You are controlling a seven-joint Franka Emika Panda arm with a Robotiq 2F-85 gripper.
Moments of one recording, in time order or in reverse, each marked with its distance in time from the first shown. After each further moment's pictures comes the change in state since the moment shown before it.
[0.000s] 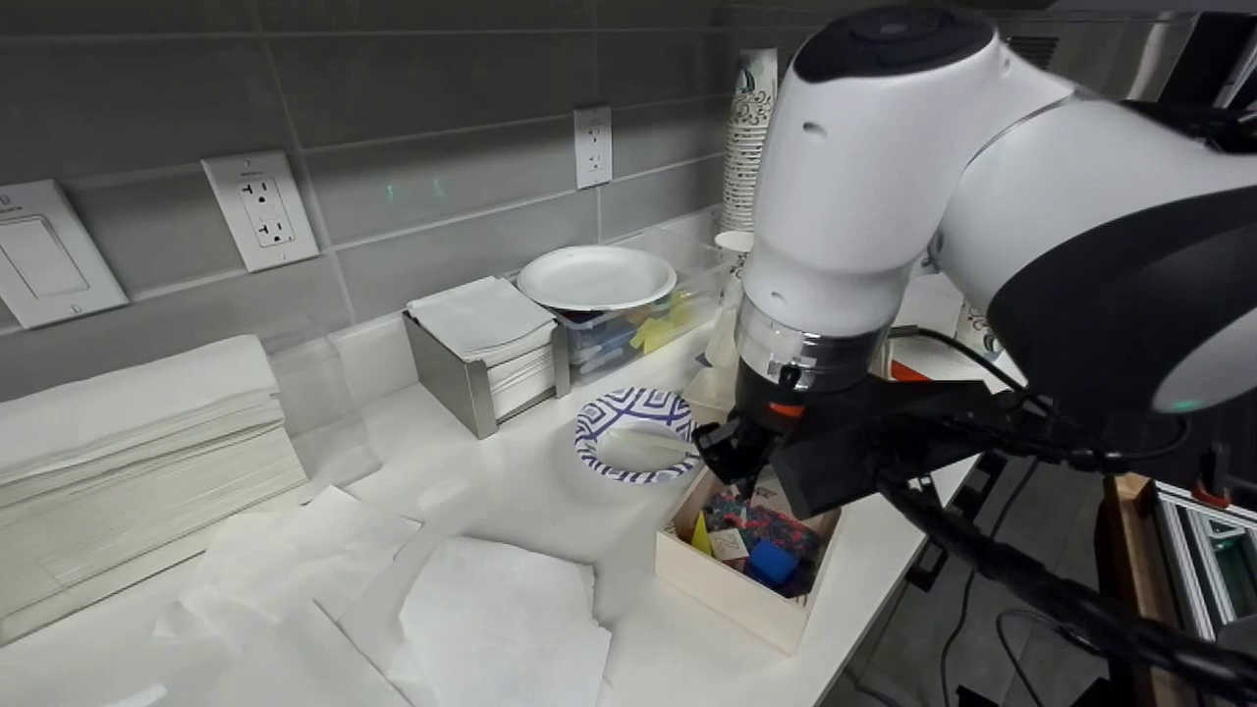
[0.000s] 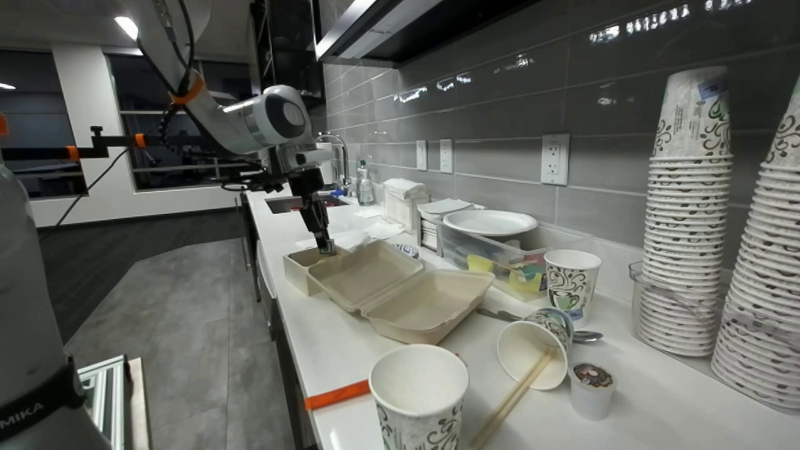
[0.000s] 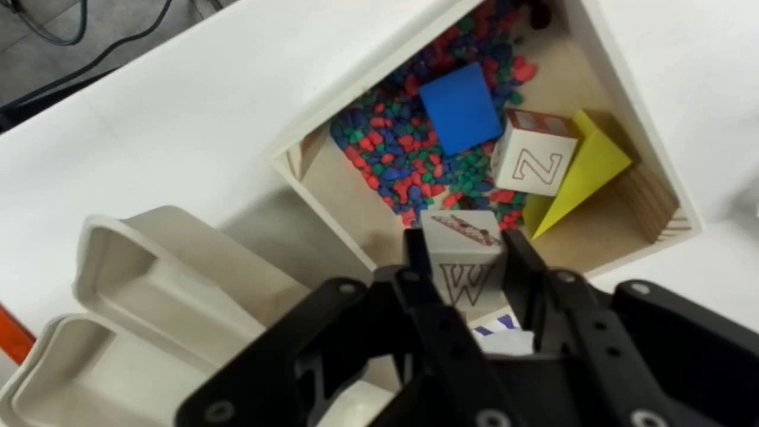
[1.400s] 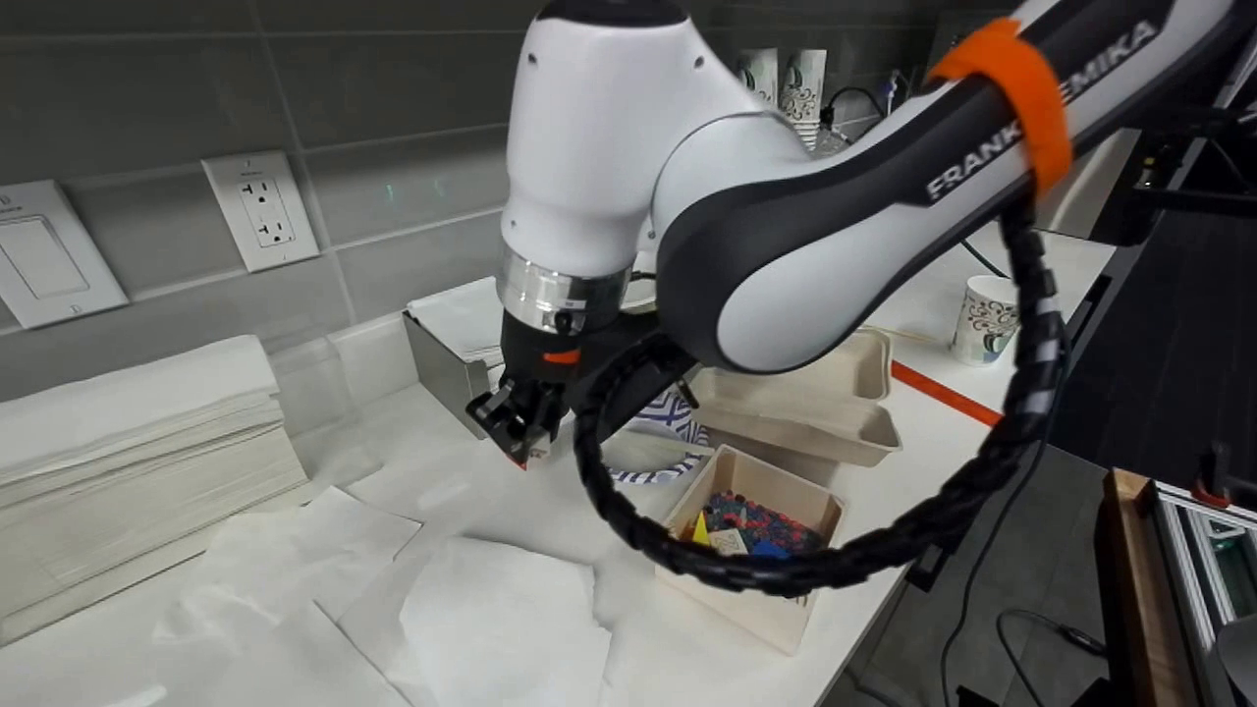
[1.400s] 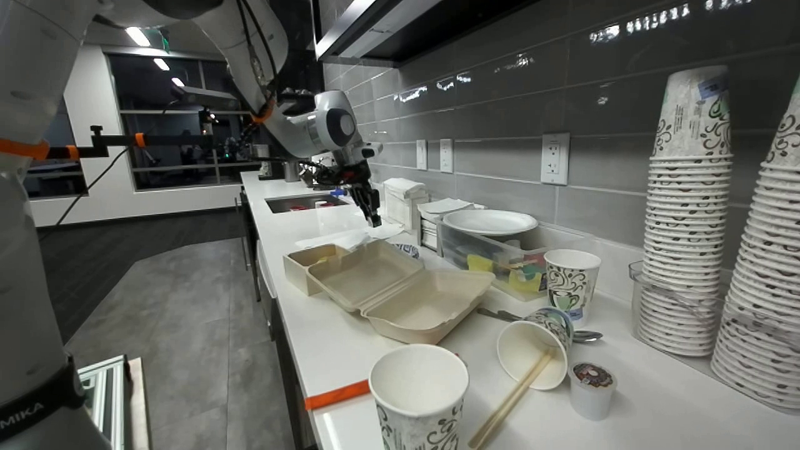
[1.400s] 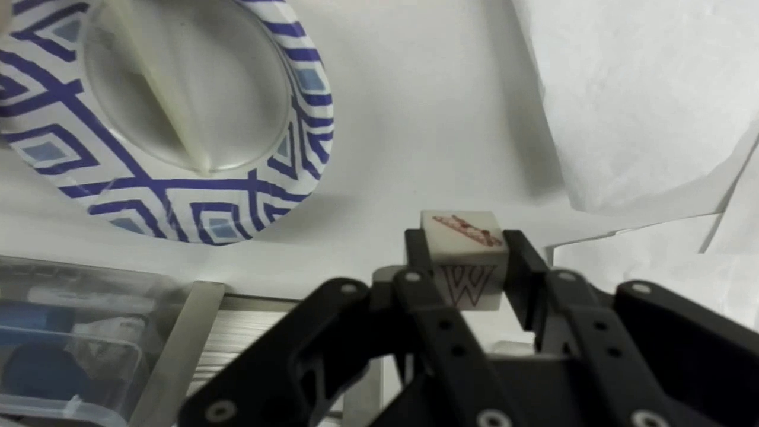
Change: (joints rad) arm -0.010 0.409 -0.026 0.526 0.019 0.163 -0.646
